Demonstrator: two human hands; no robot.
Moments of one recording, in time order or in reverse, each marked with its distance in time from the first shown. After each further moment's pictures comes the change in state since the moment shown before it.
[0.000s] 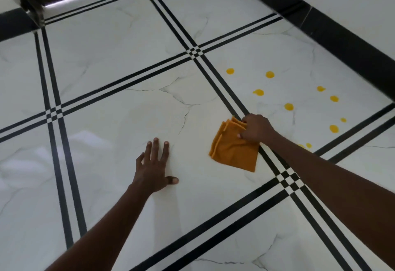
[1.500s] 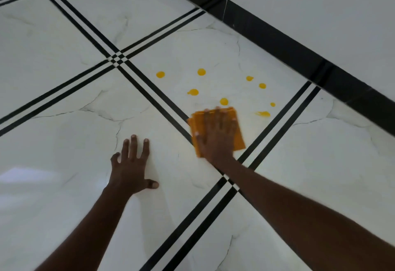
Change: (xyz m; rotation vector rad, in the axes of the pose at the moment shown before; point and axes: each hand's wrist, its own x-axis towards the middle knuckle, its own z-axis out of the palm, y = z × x) left_hand 0.071 0.107 -0.042 0.154 -0.087 0.189; right_hand -0.009 0.081 0.072 -0.118 0.507 0.193
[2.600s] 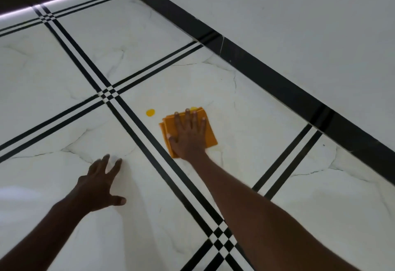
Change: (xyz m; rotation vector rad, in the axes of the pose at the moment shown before) left_hand 0.059 -0.033 -0.082 -0.107 -0.092 -0.053; right_hand 0.161 -0.036 0.000 0.063 -0.082 -0.227
